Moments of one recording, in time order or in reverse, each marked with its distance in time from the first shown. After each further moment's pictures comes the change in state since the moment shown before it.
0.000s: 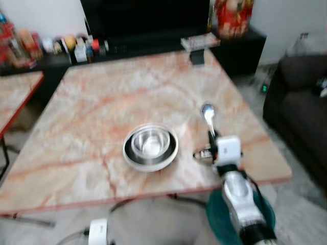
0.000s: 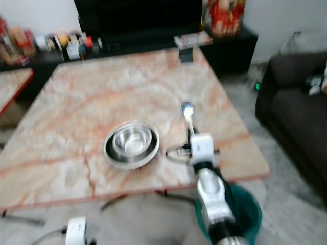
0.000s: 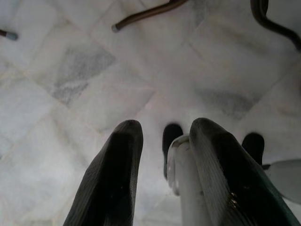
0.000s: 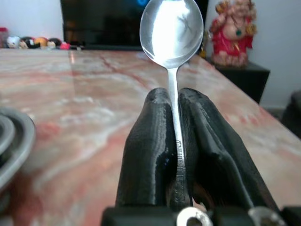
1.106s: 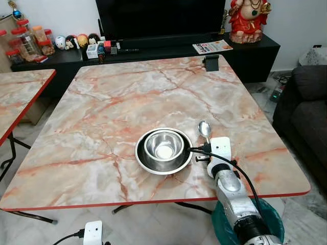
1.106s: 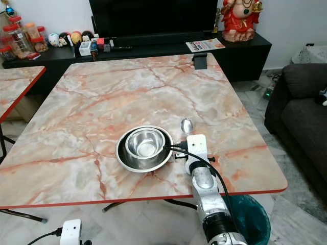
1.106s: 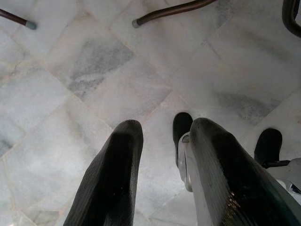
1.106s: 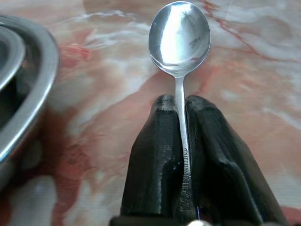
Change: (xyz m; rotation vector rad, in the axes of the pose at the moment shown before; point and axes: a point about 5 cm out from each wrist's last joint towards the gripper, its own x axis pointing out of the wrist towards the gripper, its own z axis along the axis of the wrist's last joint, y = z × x) left arm -0.001 0.011 -0.001 0.003 0.002 0.022; right arm 0.005 0.007 -0.027 0.054 0.391 -0.033
